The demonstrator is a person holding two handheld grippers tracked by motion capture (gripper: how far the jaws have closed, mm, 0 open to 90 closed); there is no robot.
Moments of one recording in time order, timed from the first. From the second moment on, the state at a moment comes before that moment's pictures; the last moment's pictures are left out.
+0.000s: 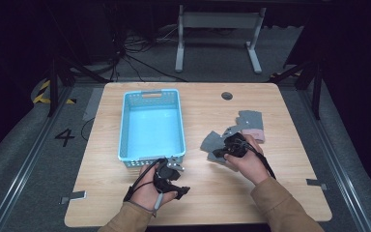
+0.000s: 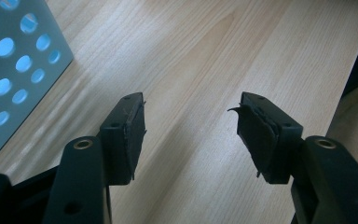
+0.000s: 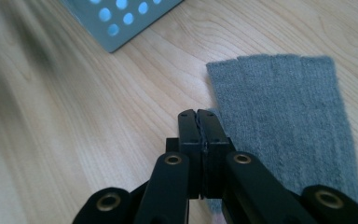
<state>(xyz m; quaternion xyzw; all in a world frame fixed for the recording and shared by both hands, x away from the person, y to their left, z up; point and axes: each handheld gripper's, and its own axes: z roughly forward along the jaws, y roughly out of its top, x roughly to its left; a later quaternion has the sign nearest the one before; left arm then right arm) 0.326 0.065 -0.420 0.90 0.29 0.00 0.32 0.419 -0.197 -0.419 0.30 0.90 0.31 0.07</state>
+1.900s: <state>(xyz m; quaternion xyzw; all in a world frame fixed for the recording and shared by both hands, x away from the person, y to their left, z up) 0.335 0.058 -0.419 0.91 0.28 0.00 0.32 0.381 -0.188 -0.435 0.27 0.93 0.23 0.05</state>
